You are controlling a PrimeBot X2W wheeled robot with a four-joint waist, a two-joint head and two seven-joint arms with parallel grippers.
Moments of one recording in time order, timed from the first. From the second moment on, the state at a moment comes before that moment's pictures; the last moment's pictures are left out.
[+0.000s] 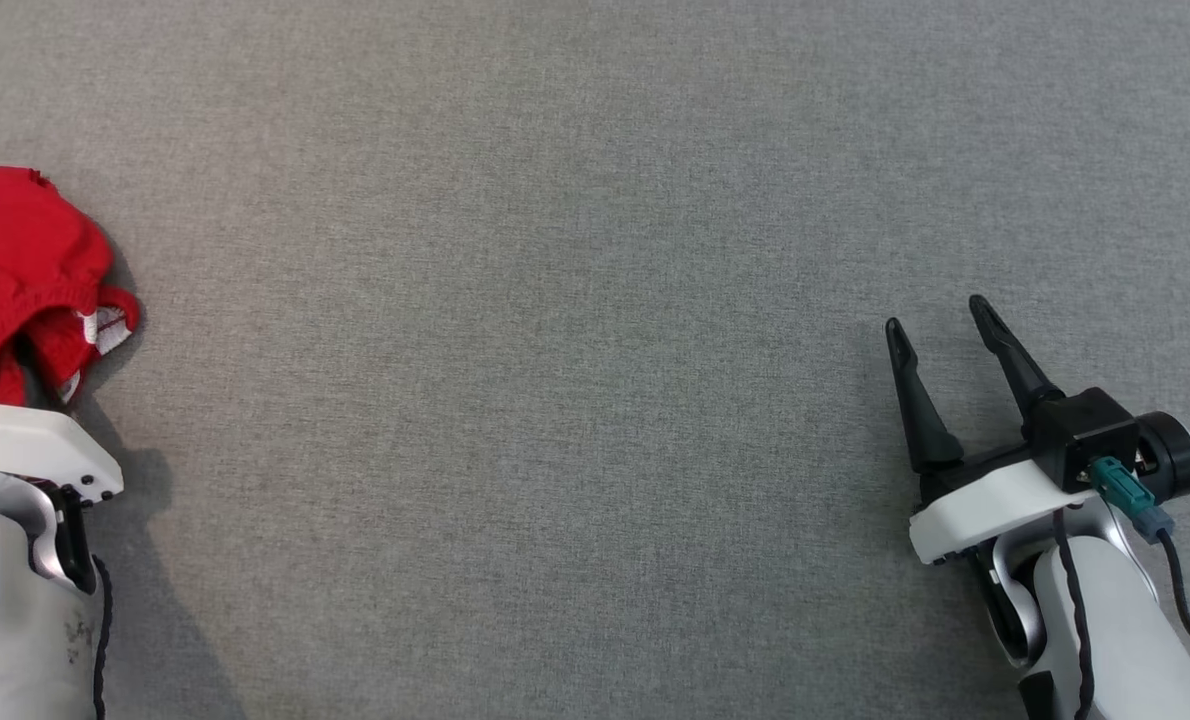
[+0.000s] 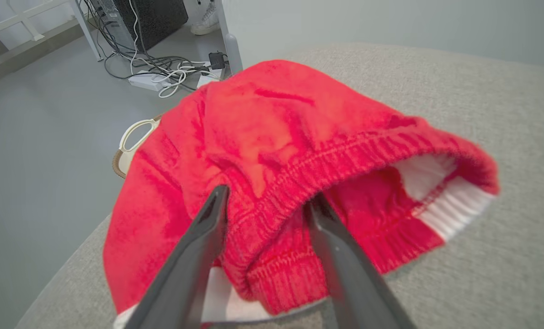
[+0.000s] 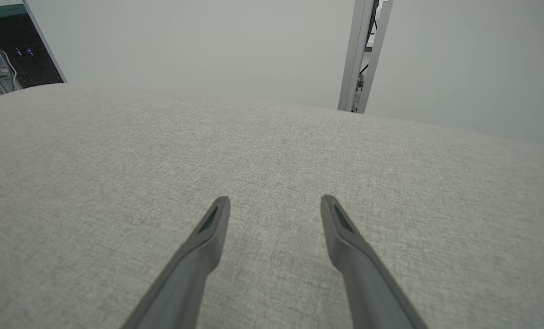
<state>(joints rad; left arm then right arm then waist) -0.65 0.24 0.28 1.02 -0.16 0.03 -0.26 -0.36 -0.05 0.08 0.36 -0.01 0.13 -0.26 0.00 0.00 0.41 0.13</state>
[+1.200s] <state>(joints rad) -0.63 0.05 -0.25 0.56 -0.17 -0.12 -0.26 -0.31 -0.05 0.08 0.40 0.15 0.13 -0.26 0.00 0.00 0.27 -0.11</state>
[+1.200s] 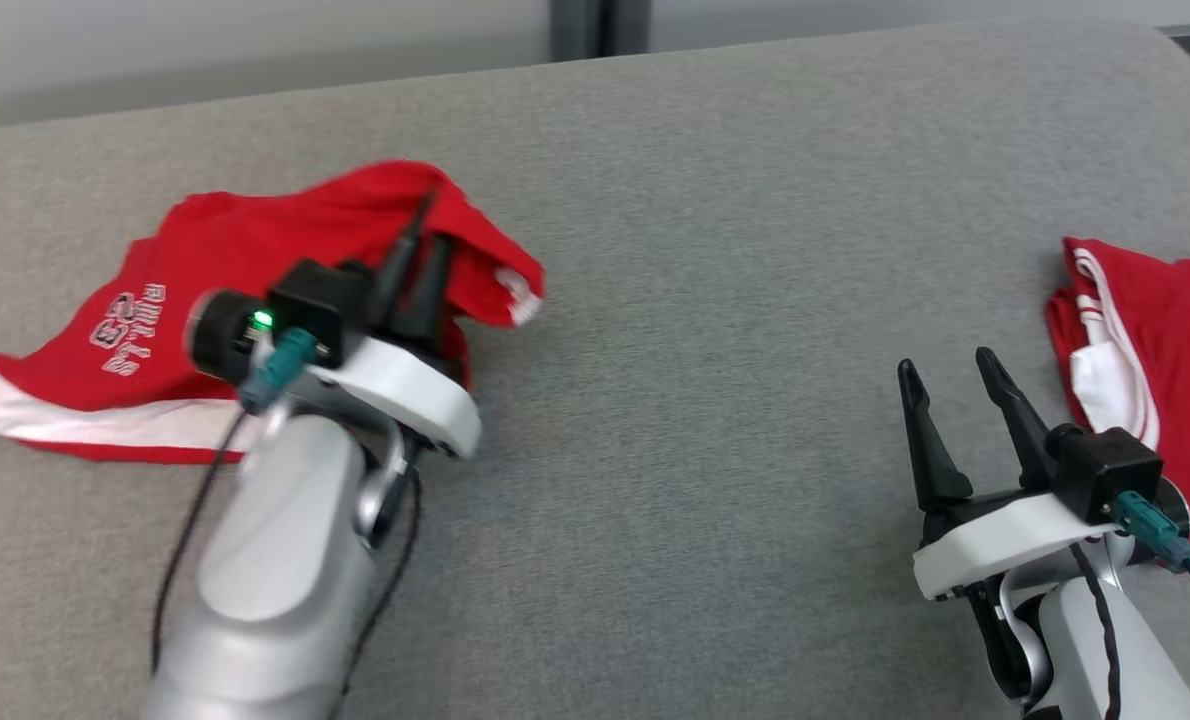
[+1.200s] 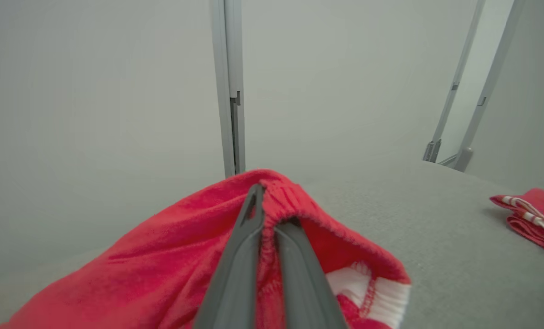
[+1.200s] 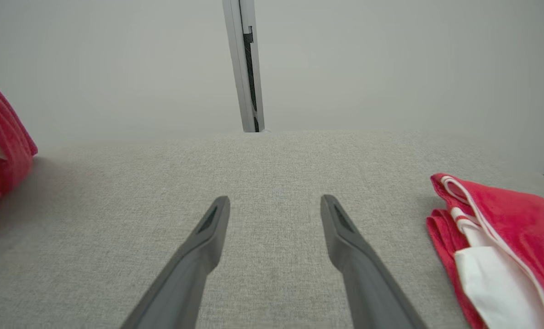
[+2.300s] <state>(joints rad) -0.28 0.06 -0.30 0.51 -0.29 0.01 -0.26 -0.22 -0.05 0.08 0.43 0.17 0.13 -0.26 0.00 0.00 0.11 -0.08</state>
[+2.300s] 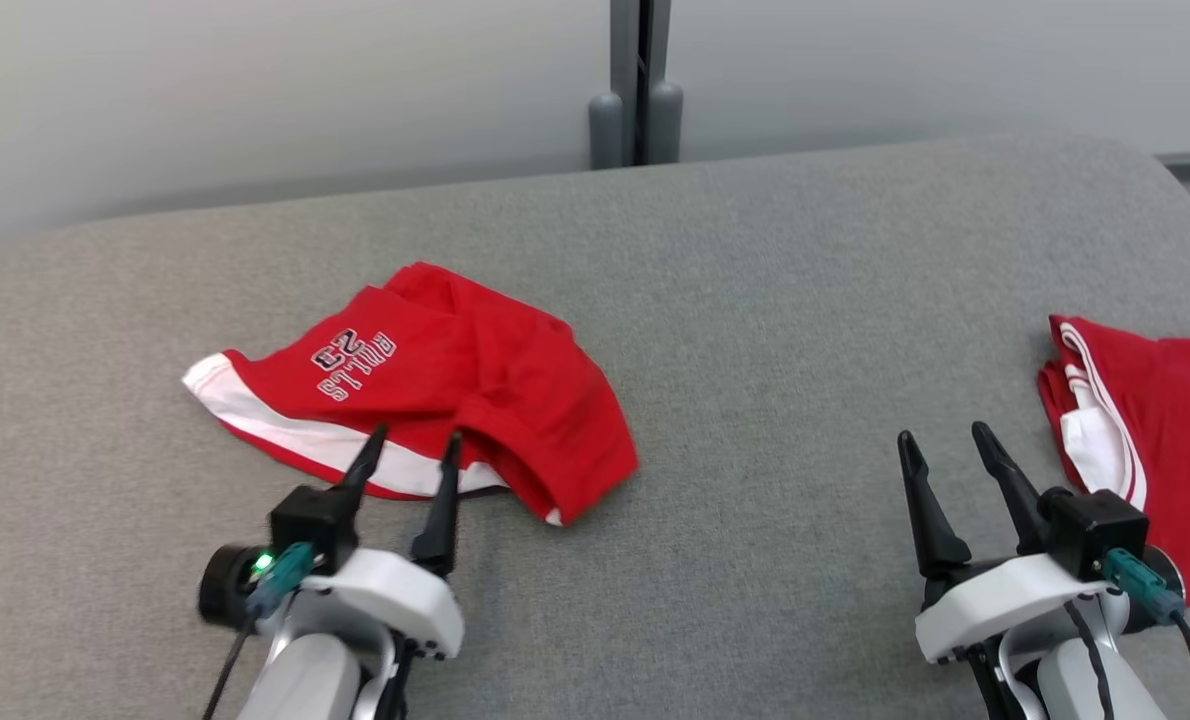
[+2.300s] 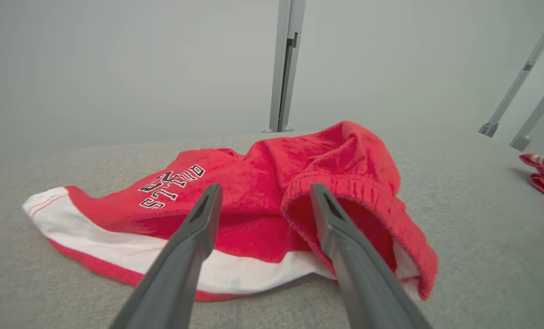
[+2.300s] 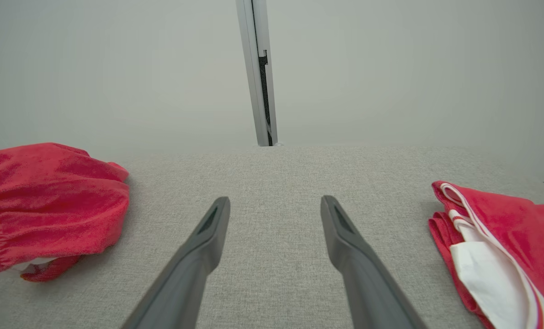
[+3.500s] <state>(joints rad) -0.02 0.05 -0.01 0.38 -0.23 0.01 -0.26 -0.17 -0.05 0.30 0.43 0.21 0.13 -0.26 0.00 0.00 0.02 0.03</state>
